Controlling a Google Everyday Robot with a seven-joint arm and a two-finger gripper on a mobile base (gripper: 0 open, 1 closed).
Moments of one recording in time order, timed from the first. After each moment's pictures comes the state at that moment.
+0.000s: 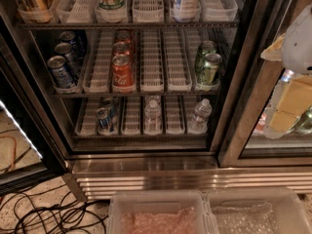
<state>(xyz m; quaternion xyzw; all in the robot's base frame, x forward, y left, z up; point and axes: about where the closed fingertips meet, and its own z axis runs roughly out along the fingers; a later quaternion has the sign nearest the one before) 0.438 -0.217 0.976 -0.60 0.78 -0.03 0.16</state>
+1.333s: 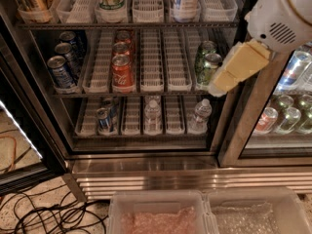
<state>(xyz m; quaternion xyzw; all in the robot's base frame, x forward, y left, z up) 0.491 -0.154 1.026 -0.49 0.81 -0.04 0.33</state>
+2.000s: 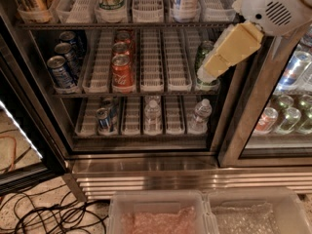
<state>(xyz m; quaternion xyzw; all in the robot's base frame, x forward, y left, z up) 0.502 -0.129 1.048 -0.51 0.79 0.01 0.36</state>
